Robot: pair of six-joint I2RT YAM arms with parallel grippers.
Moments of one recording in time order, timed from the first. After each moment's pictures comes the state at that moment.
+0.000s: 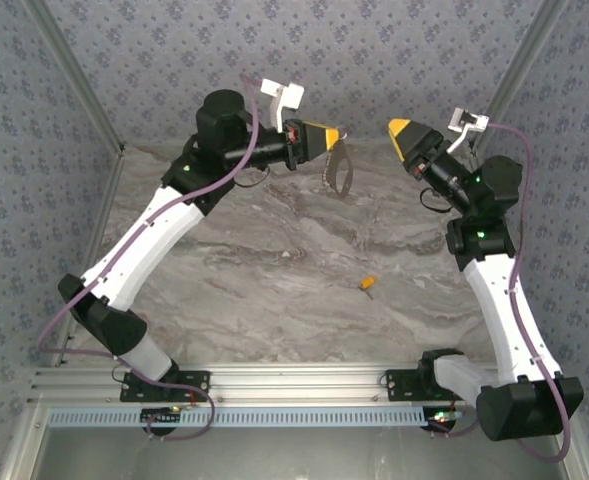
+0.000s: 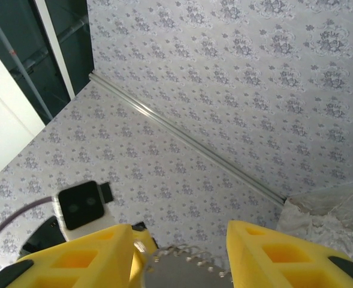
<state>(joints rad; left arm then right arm) -0.68 1.60 1.86 -0.28 0.63 -0.50 0.09 1.07 1.13 0.28 -0.65 1.19</state>
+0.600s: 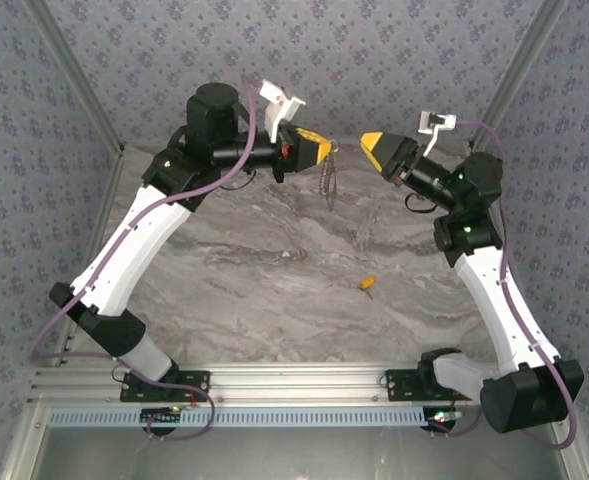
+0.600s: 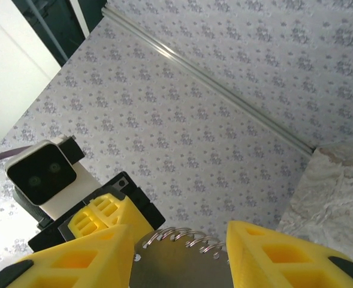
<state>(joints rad) -0.68 1.59 1.99 -0.57 0.66 -0.17 0.19 1.13 1.13 0.31 -0.79 1.19</state>
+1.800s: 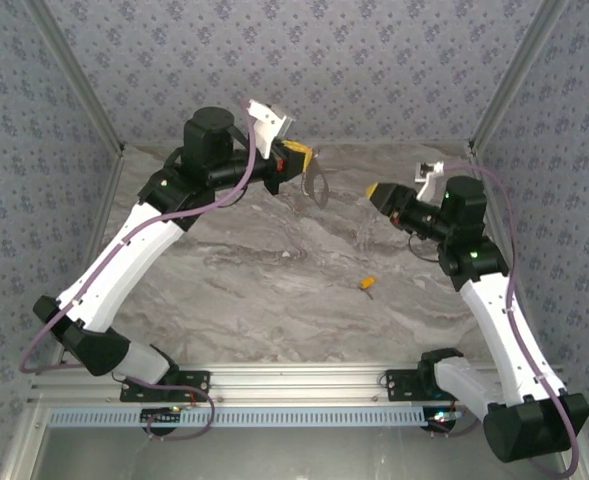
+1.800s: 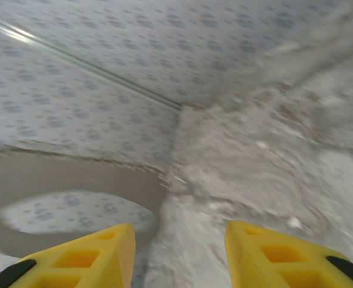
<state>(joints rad) -0.68 1.46 1.74 -0.50 0.40 -0.10 0.17 0.96 0.97 -0.32 -0.59 0.84</state>
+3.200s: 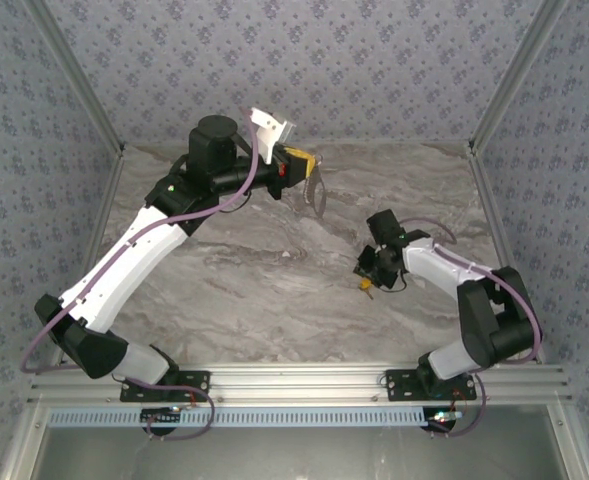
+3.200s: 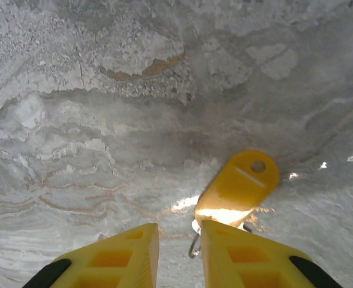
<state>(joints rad) -0.68 1.45 1.65 -0.41 0.45 -0.18 0.37 1.49 0.83 -0.60 -0.17 0.90</state>
